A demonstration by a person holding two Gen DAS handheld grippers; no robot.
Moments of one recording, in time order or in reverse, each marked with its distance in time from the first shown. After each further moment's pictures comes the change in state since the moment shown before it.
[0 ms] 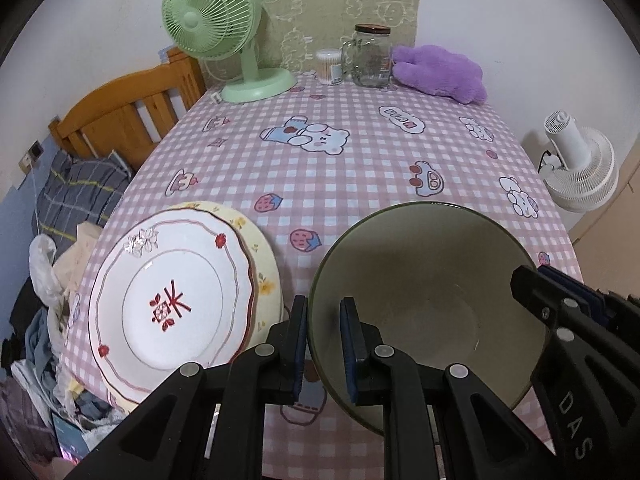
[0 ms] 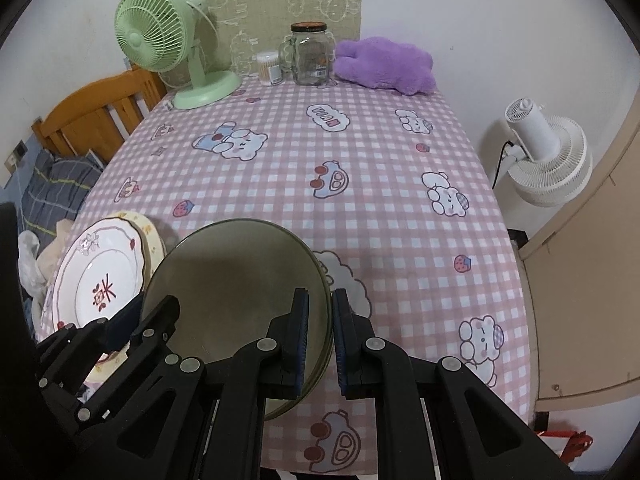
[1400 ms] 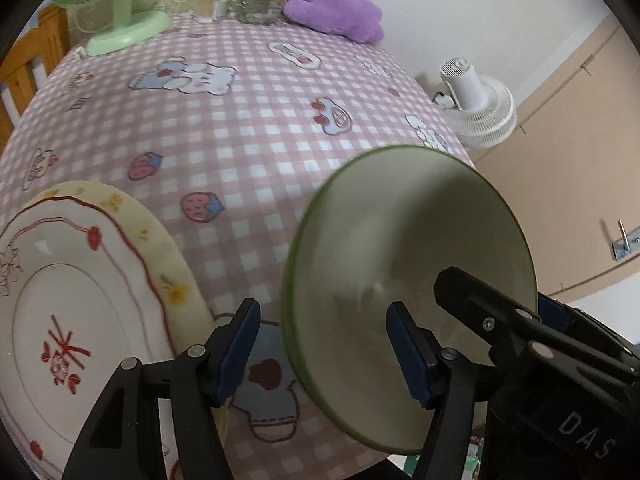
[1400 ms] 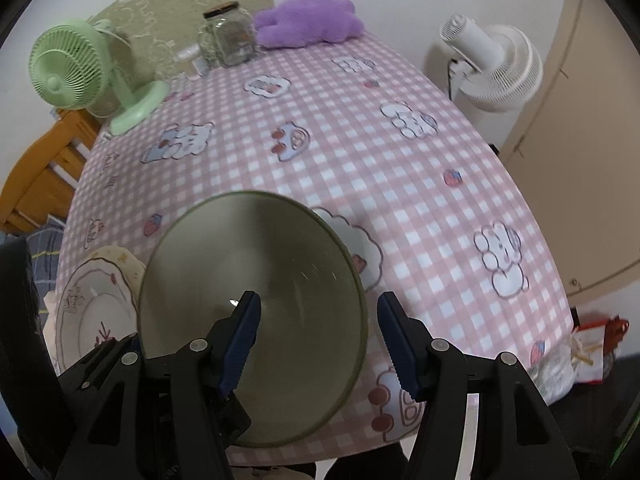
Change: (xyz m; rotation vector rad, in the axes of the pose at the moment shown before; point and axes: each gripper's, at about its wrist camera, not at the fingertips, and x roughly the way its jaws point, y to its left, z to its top) left arm 0.055 0.021 0.008 0.169 0.232 -0.524; right arm 0.020 0.011 -0.020 0.350 0.104 -0.089
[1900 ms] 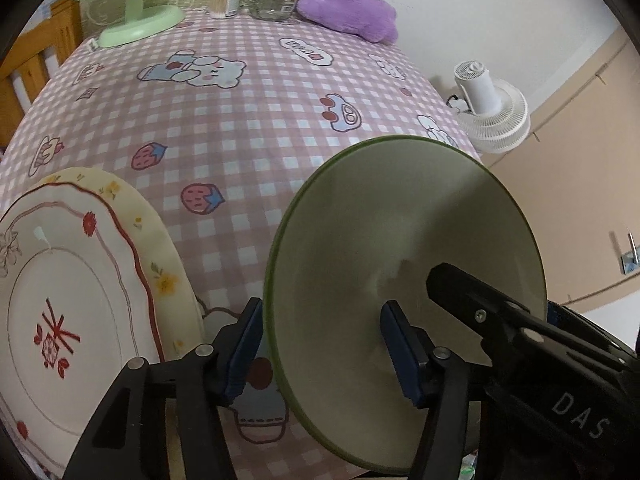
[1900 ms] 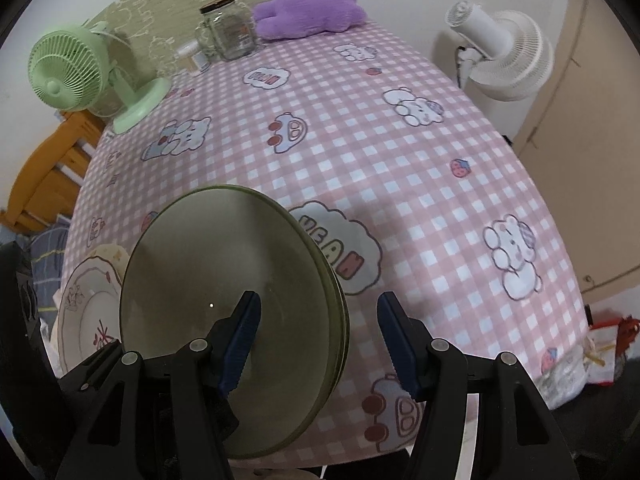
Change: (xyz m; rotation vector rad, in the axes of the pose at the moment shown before) left arm 0.006 -0.002 -0.001 -0.058 -0.016 0.059; right arm 0.017 -0.017 0.004 -0.013 0.025 0.081
